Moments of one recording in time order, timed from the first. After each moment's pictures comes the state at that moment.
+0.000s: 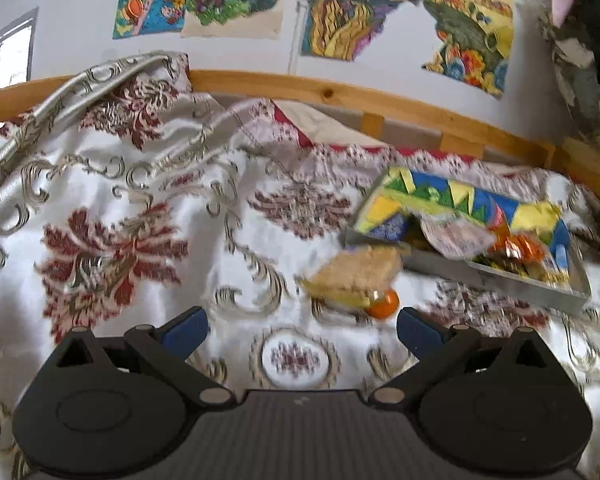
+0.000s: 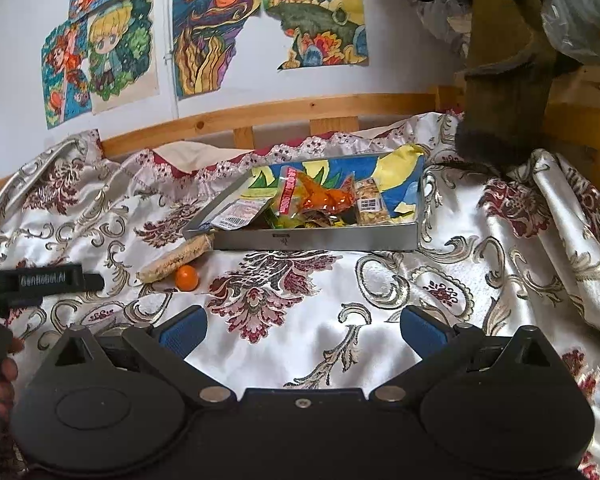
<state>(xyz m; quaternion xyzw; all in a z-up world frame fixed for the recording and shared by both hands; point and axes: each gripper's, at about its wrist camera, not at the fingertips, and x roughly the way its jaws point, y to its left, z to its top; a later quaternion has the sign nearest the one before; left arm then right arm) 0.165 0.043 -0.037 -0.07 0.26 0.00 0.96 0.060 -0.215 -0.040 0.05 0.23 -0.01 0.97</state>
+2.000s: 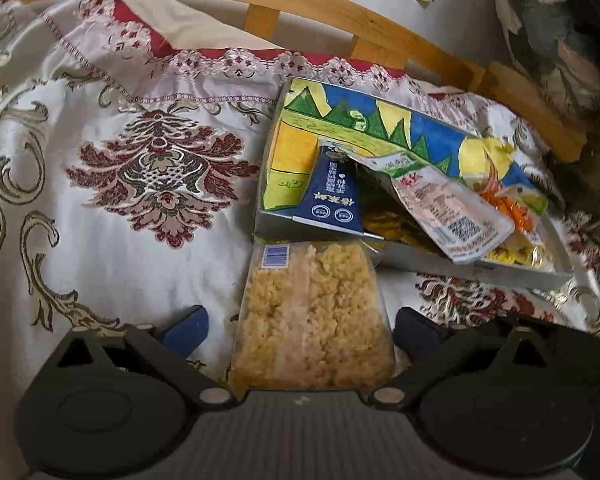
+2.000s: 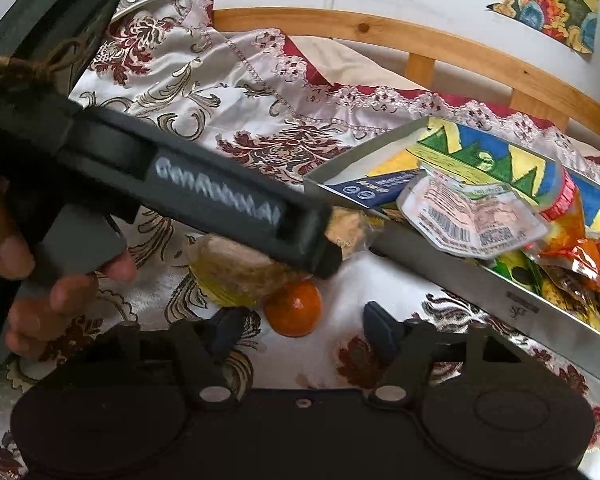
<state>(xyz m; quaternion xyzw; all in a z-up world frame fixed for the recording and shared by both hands) 0.346 0.044 -0.093 -0.06 0.38 -0.24 0.89 0.273 -0.089 -0.102 -0.11 0.32 0.16 0.93</state>
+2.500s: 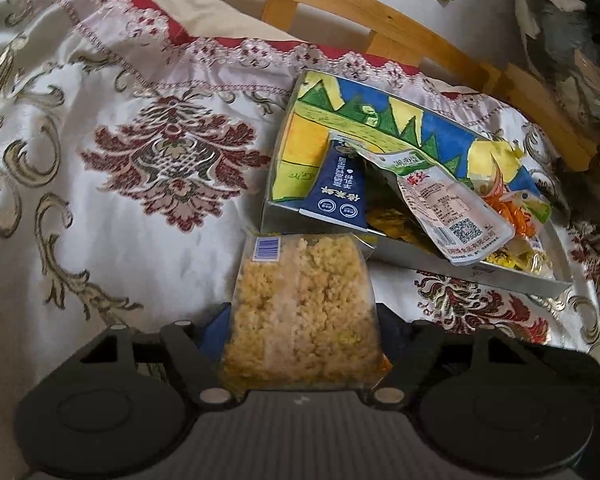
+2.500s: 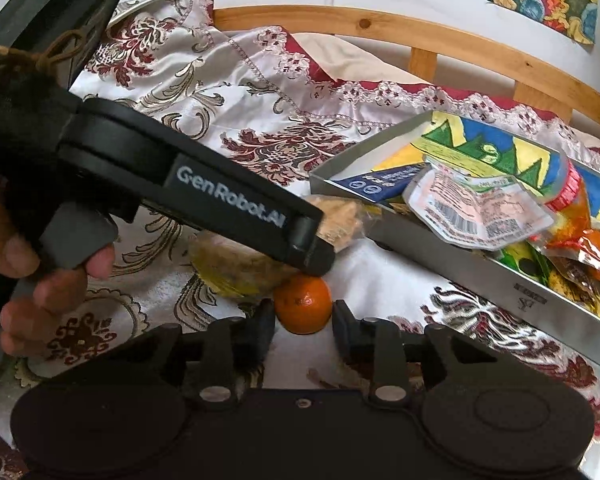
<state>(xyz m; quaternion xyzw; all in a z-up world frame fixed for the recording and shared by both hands) 0.345 0.050 -0.084 -0.09 0.42 -0.22 0.88 0.266 -0.095 -0.099 -0.09 0.33 0.16 0.93</state>
